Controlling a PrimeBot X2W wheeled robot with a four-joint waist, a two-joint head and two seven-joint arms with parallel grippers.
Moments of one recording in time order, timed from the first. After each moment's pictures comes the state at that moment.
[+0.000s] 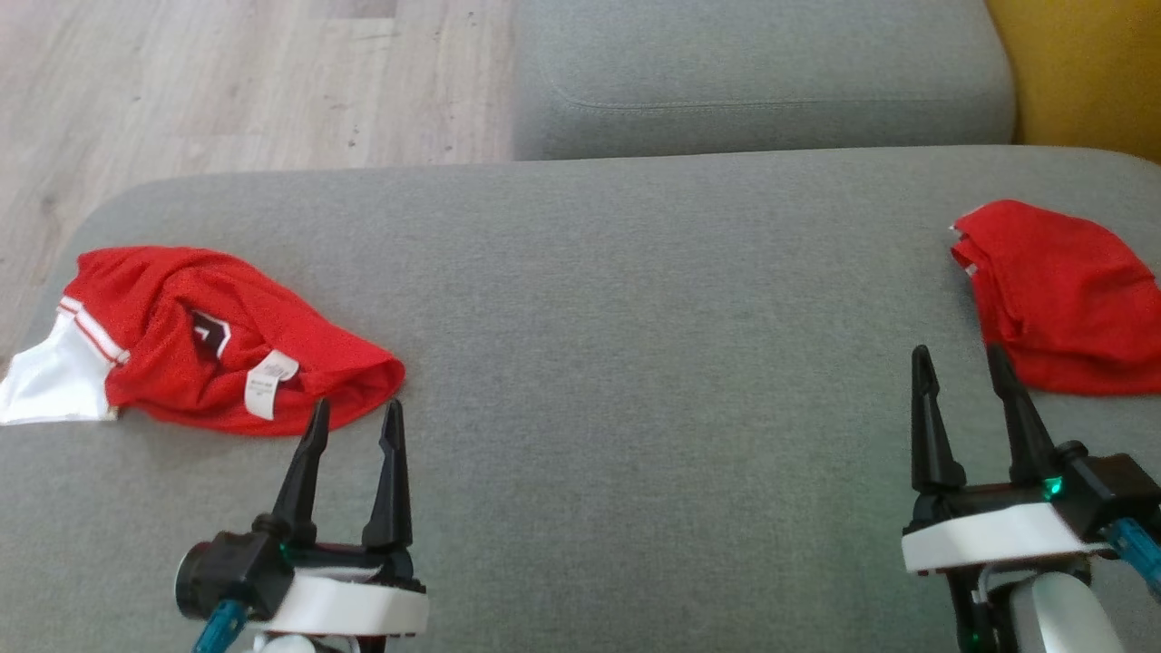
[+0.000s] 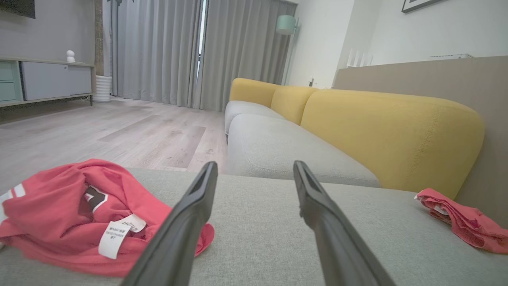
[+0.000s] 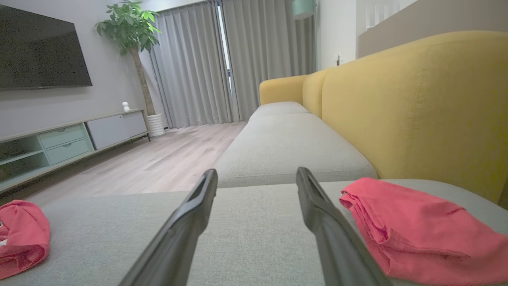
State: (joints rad) left arm 0.01 0.05 -0.17 0.15 -0.25 -0.10 -0.26; right arm 0.00 -0.05 -0.01 0.16 0.15 0.13 -0.25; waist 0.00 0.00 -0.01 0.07
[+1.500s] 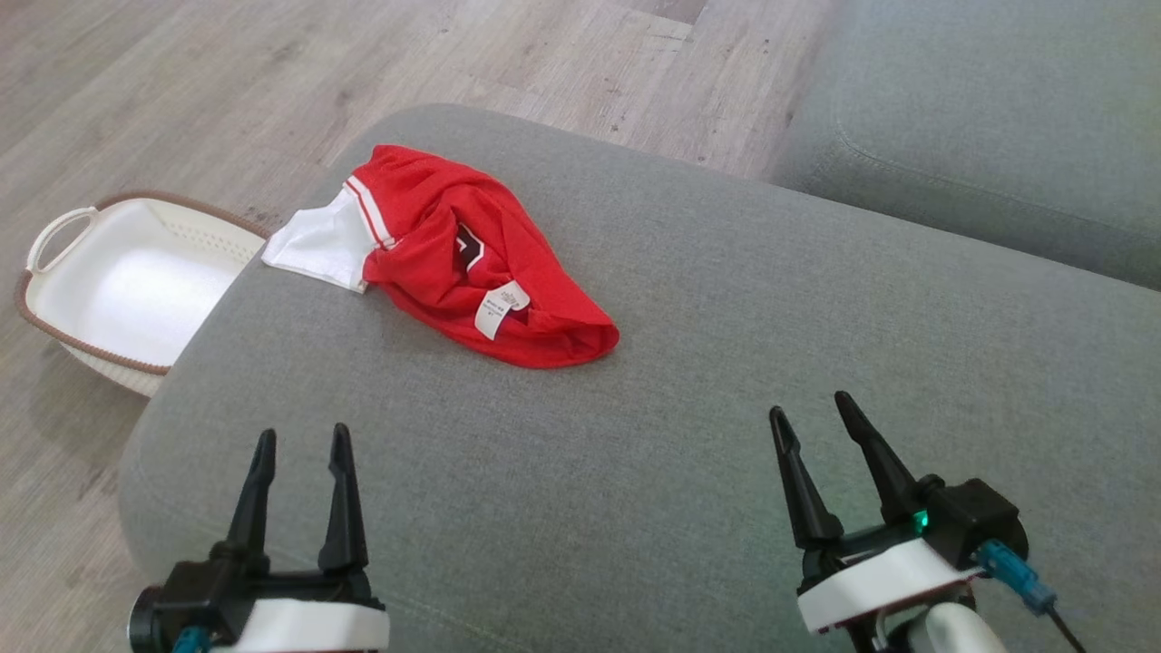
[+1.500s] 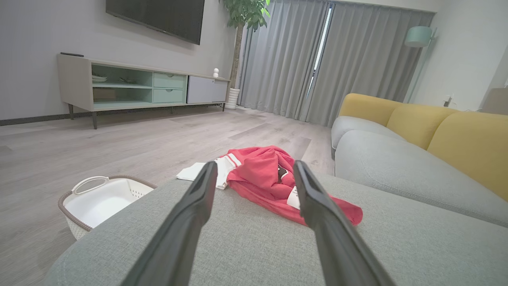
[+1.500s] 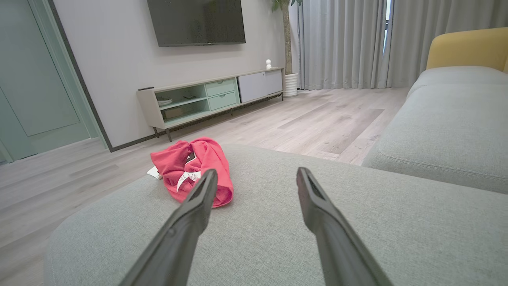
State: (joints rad) left arm 0.06 0.05 -0.08 0.15 -0.22 -0.06 -0.26; right arm 0.01 -0.05 0.24 0.23 0.20 0.13 -0.25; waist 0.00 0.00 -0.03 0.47
